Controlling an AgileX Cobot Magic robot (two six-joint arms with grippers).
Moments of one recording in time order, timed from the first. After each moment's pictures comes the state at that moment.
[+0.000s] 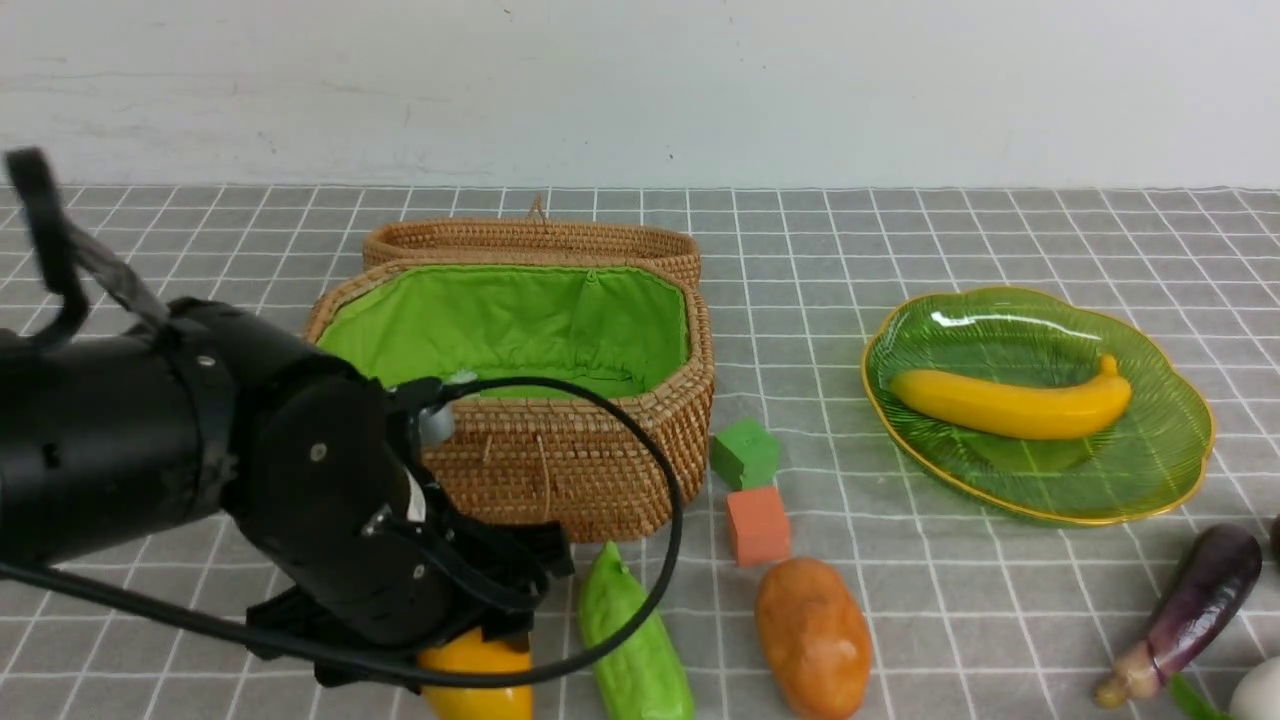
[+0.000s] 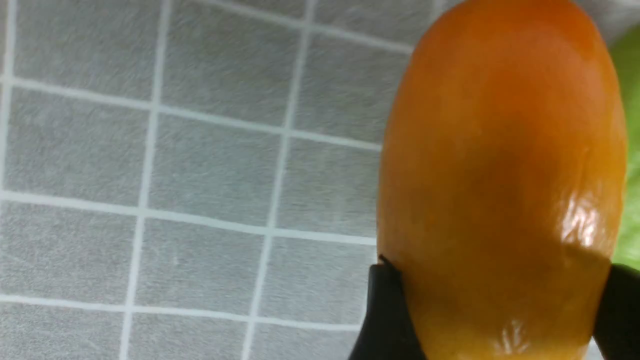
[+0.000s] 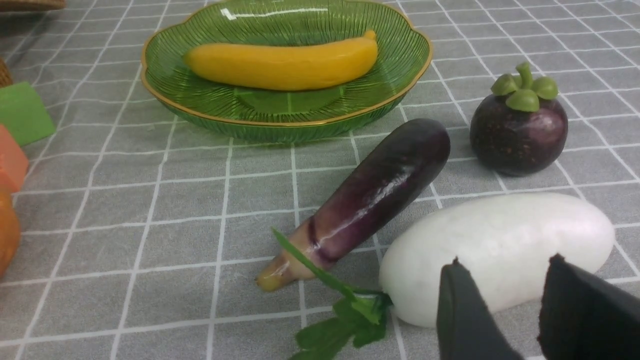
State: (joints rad) right arm -0.08 -0.01 0.02 -0.01 0.37 0.04; left arm -0.58 1.50 -0.96 -0.02 0.73 -0.80
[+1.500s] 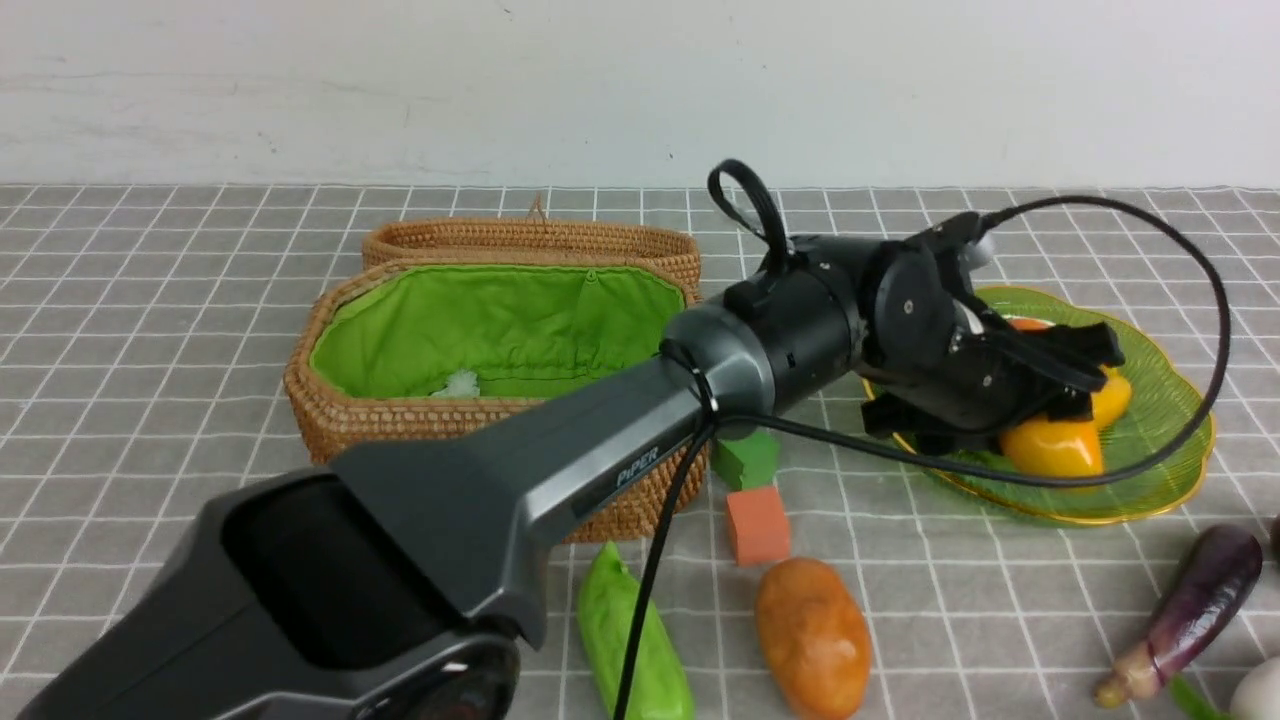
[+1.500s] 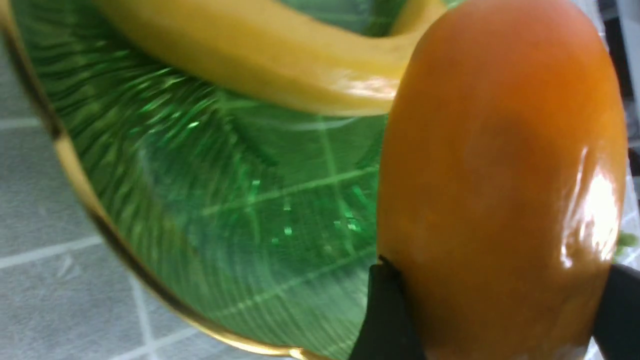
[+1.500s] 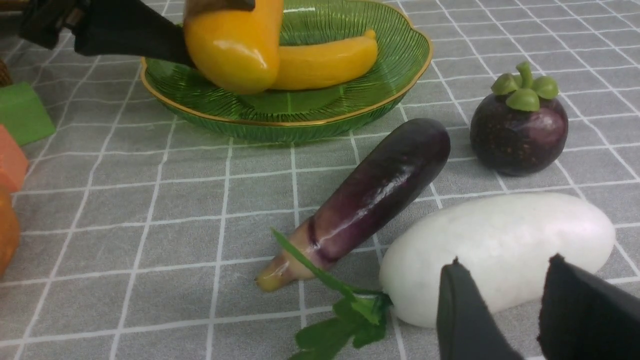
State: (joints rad) right arm -0.08 -0.01 0.02 -0.01 0.37 0.04; left arm -0.81 2.46 -2.30 -0.38 0.60 -0.55
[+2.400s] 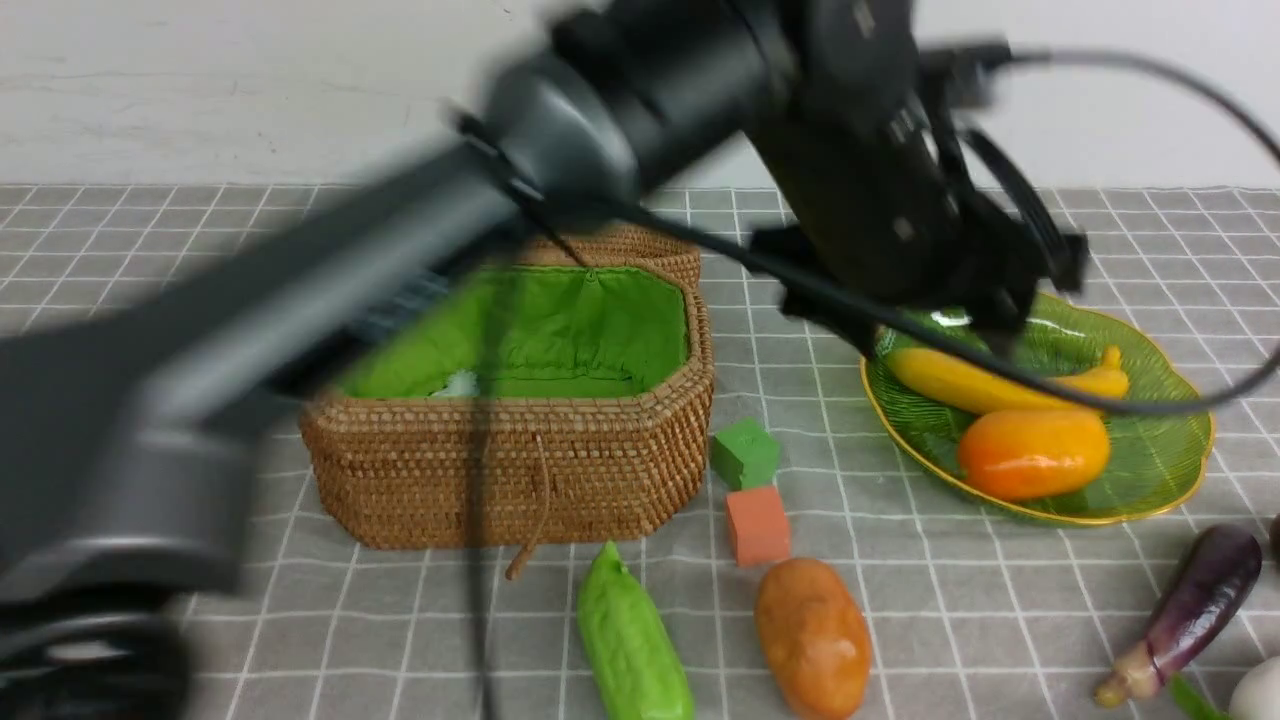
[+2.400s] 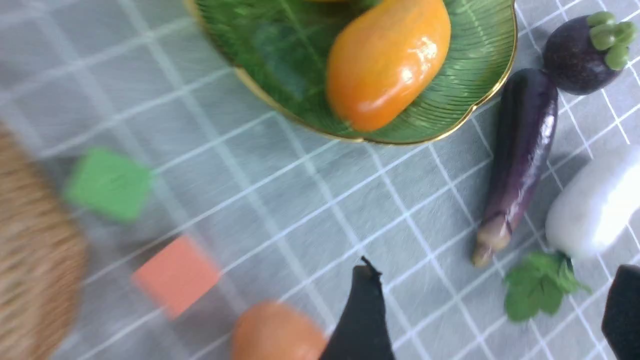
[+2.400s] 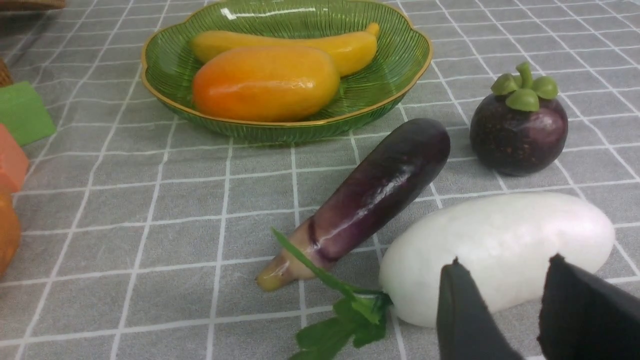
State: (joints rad) right arm -0.08 -0.01 0.02 -0.01 0.37 0.04; left arm -0.80 2.01 -2.20 -0.11 1.16 -0.35
